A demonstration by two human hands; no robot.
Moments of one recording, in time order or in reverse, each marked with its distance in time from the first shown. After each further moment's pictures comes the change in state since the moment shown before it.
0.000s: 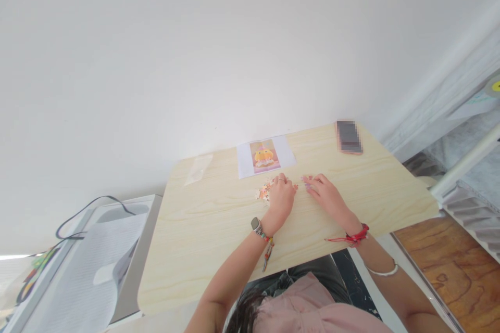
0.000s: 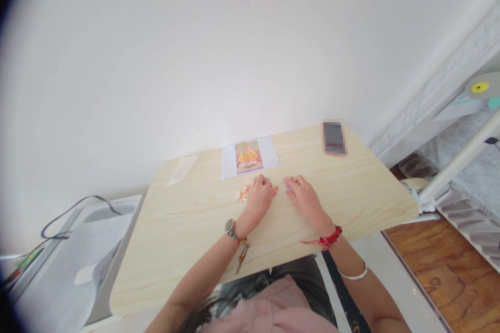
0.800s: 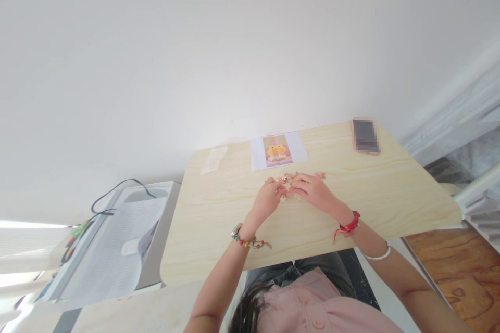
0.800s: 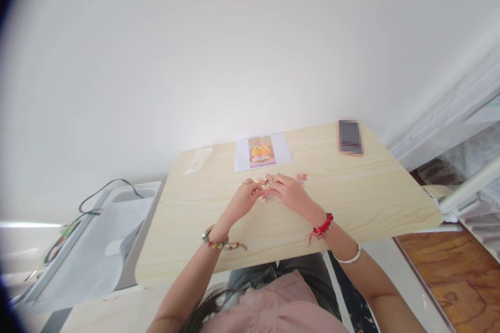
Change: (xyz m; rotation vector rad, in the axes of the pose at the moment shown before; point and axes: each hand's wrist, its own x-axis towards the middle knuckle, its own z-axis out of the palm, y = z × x) left_hand -0.041 -0.058 -0.039 -0.412 -0.065 -0.072; right_hand 0.031 -0.059 0.009 0.098 -0.129 -0.321
